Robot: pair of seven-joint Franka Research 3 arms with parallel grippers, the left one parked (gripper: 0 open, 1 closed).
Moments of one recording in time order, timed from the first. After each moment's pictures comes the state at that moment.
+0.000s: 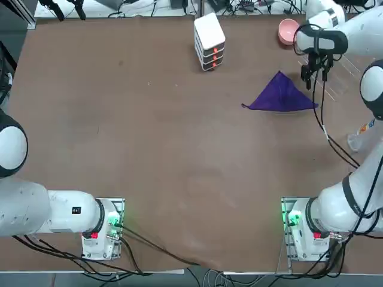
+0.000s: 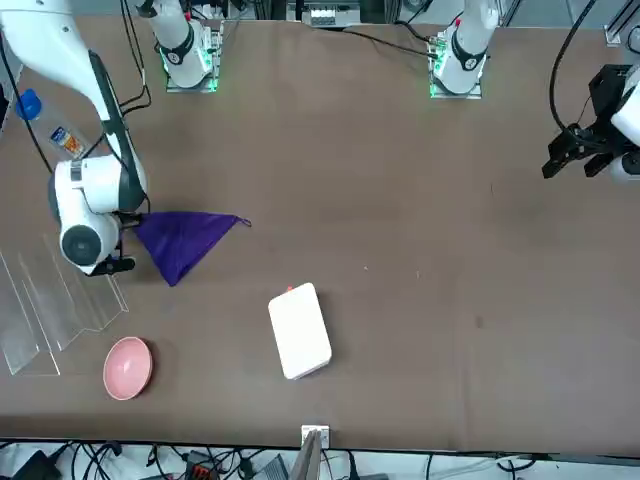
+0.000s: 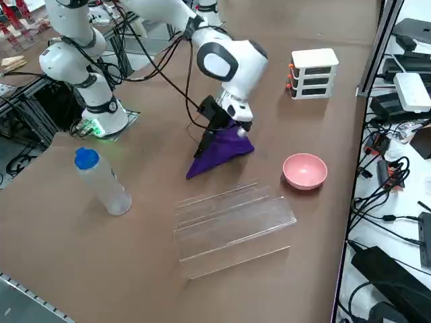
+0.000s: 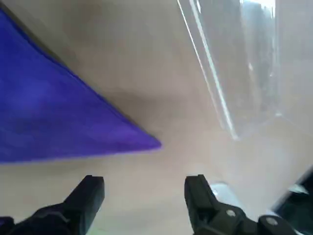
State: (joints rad) arm -0.07 0.48 0.06 -1.78 -0.38 1.81 0.07
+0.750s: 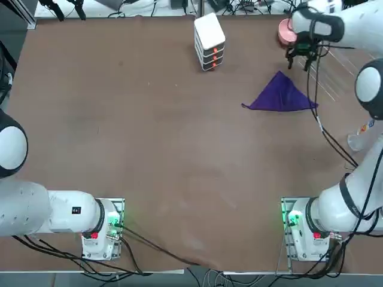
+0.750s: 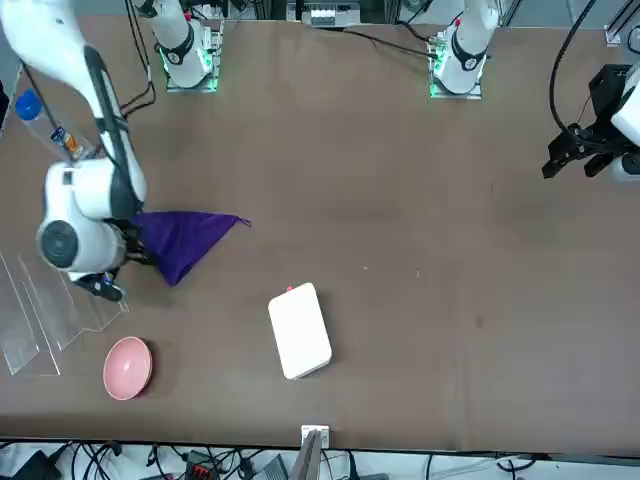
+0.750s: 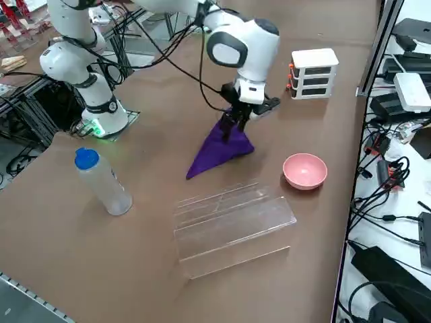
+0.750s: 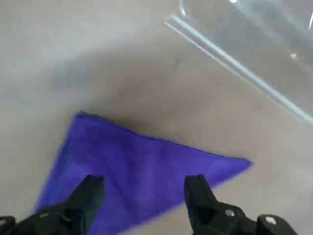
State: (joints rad) arm 0.00 0.55 0.08 -1.68 -0.22 1.98 0.60
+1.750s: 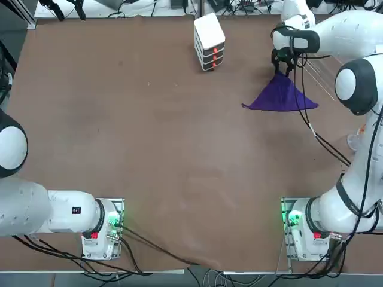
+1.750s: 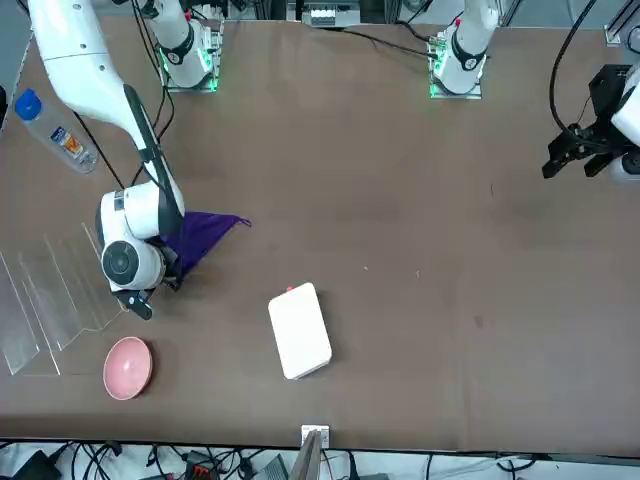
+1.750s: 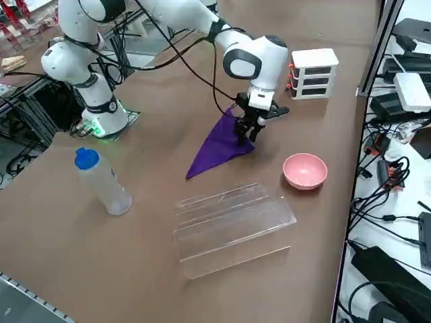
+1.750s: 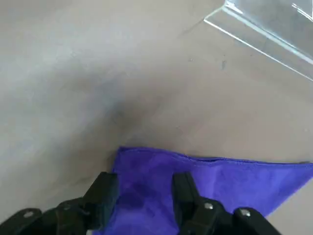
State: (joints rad) arm 0.07 0.69 0.08 -1.61 -0.27 2.06 0.83
